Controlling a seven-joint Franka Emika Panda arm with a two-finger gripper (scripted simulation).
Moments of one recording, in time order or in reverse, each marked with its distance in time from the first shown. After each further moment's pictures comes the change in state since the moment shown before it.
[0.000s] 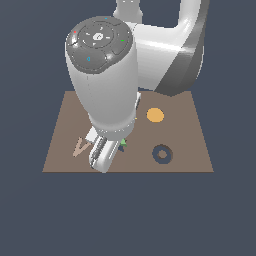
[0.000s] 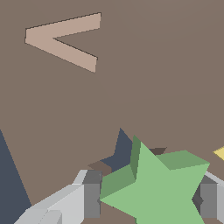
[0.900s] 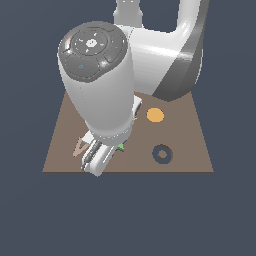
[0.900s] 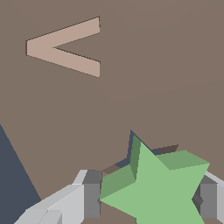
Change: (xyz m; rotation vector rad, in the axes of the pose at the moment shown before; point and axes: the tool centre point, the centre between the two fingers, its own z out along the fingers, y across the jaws) arm 0.001 -0.011 0.000 0.000 0.000 0.106
